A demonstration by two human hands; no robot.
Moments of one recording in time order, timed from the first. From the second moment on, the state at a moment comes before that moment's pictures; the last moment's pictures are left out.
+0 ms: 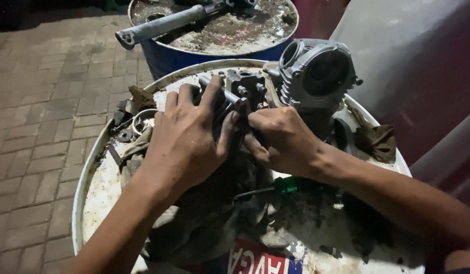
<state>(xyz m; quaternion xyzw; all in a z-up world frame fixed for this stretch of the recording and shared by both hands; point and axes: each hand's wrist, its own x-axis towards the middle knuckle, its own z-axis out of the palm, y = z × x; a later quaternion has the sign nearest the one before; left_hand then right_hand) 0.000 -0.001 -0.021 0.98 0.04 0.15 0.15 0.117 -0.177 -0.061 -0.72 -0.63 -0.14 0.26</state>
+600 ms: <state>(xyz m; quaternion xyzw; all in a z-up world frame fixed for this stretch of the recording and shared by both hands) -0.001 0.000 -0.020 0.97 0.03 0.14 0.17 0.085 -0.188 -0.021 -0.85 -0.49 0.08 0.19</state>
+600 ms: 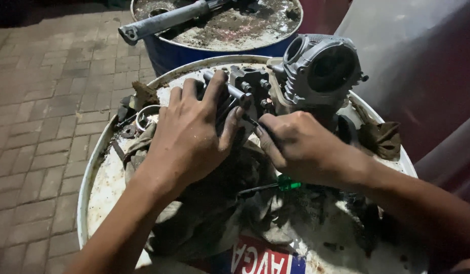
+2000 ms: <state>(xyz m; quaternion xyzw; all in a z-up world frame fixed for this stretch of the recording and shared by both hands) -0.002 0.001 -0.024 0.97 0.02 0.17 0.16 0.100 -0.197 -0.031 -0.74 -0.62 -0.17 0.20</state>
